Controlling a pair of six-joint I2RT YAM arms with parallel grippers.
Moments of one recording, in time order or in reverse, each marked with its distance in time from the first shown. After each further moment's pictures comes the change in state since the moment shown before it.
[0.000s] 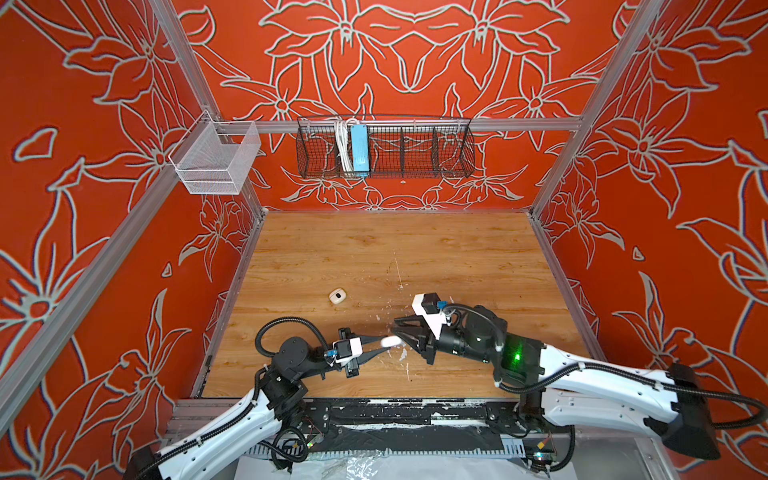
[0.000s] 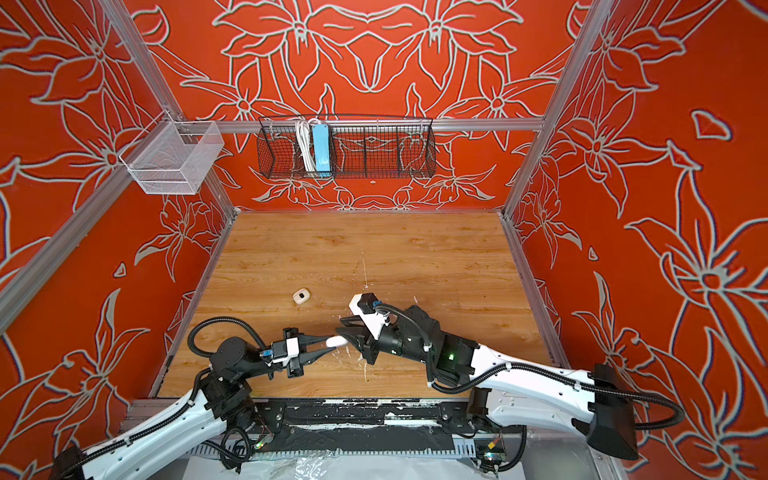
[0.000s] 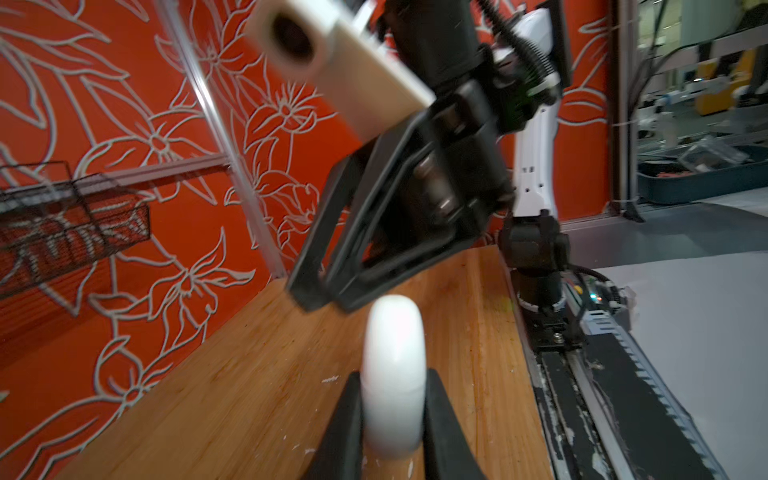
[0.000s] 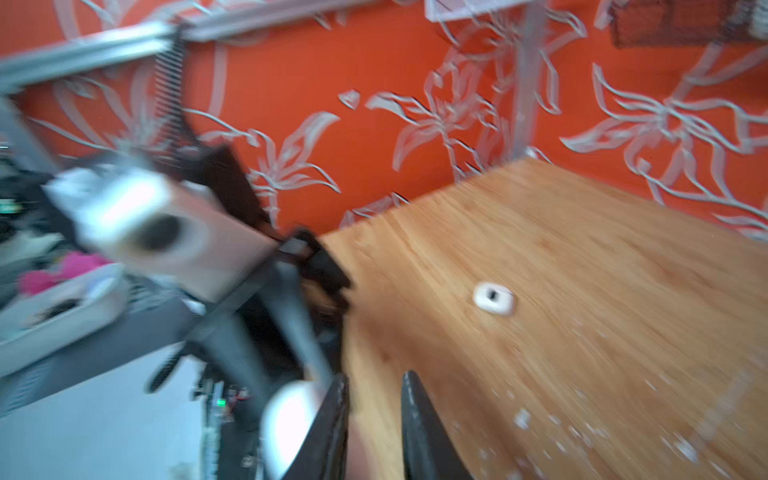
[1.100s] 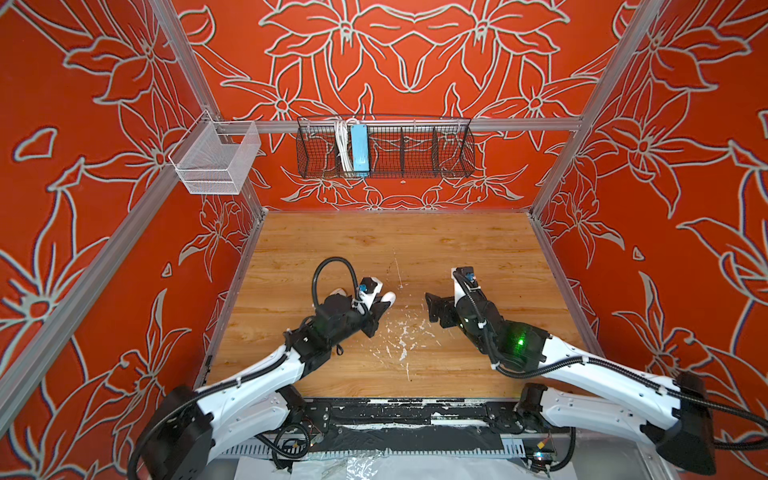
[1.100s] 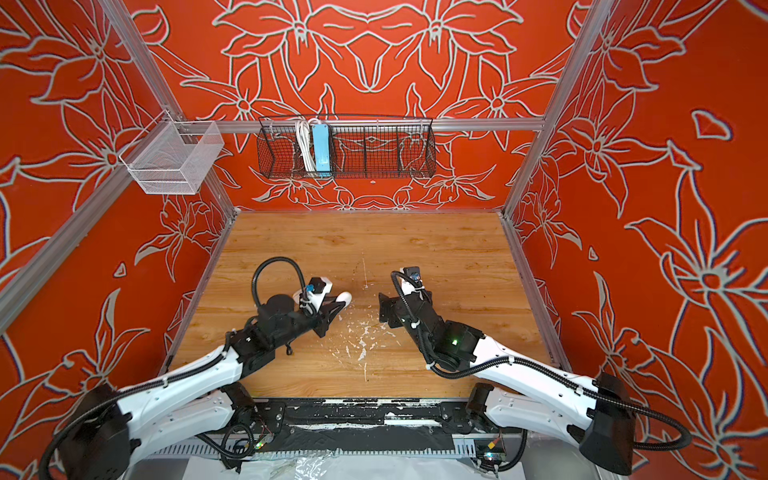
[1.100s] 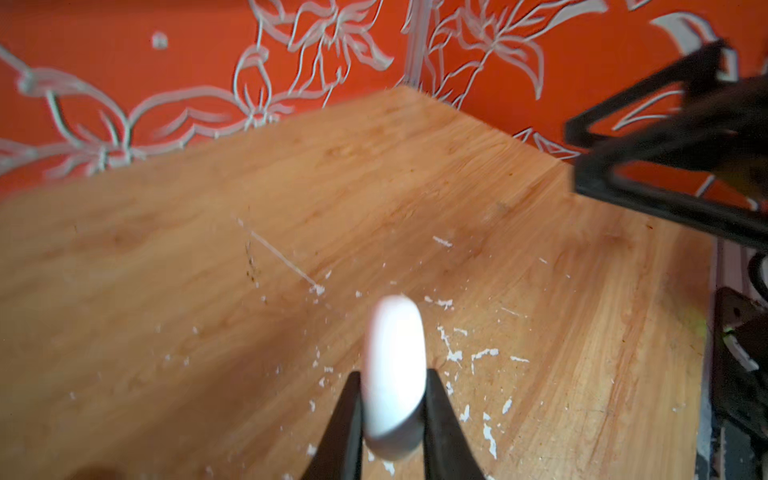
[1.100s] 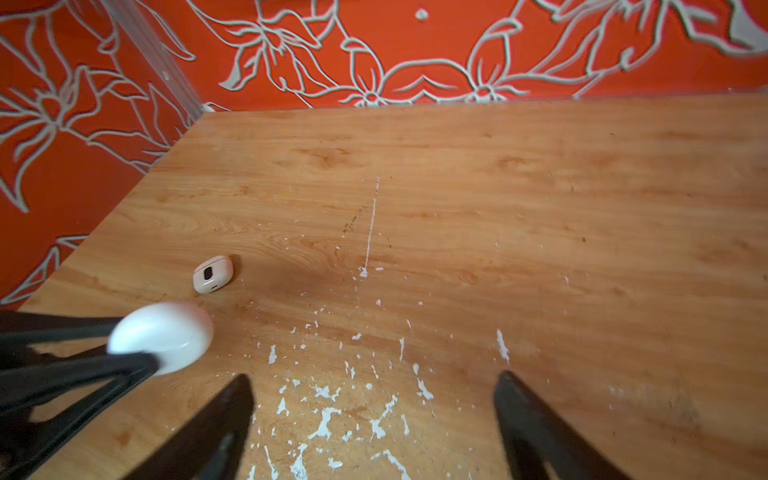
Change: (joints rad) left arm 0.084 0.582 0.351 -0.280 -0.427 -0.330; right arm -0.202 0.030 0.067 -0.506 0.730 0.377
